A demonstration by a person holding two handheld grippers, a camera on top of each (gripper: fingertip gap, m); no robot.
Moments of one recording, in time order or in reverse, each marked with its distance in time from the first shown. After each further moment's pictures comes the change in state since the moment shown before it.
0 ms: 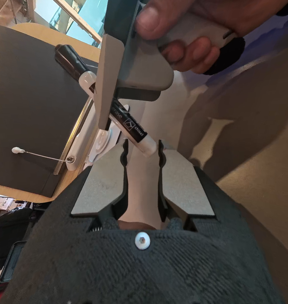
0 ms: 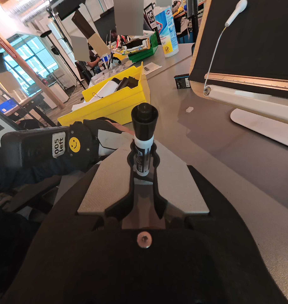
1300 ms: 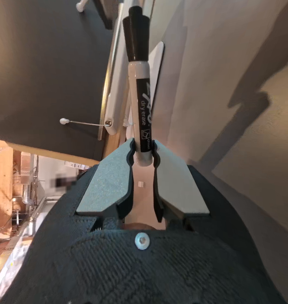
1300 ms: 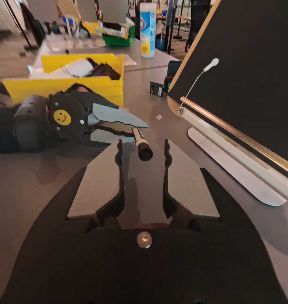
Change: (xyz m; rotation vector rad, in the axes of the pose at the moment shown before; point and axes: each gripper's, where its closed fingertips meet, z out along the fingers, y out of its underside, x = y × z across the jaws) left arm -0.056 0.058 -0.009 -0.301 -0.208 0.280; right arm 0.009 -0.016 -0.021 -0.058 0.216 -0.365
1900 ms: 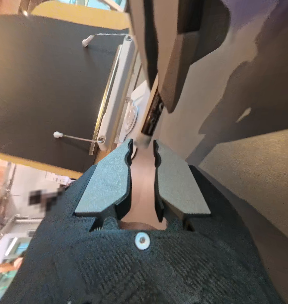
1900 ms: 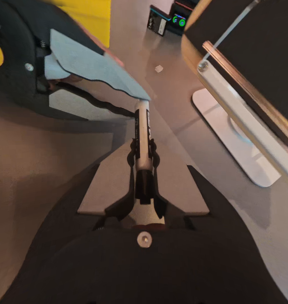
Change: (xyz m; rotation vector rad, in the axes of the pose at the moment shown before) left arm 0.011 -0.029 -0.007 0.136 0.042 -0.102; right arm -0.001 0.059 0.026 -0.325 0.099 -0.152
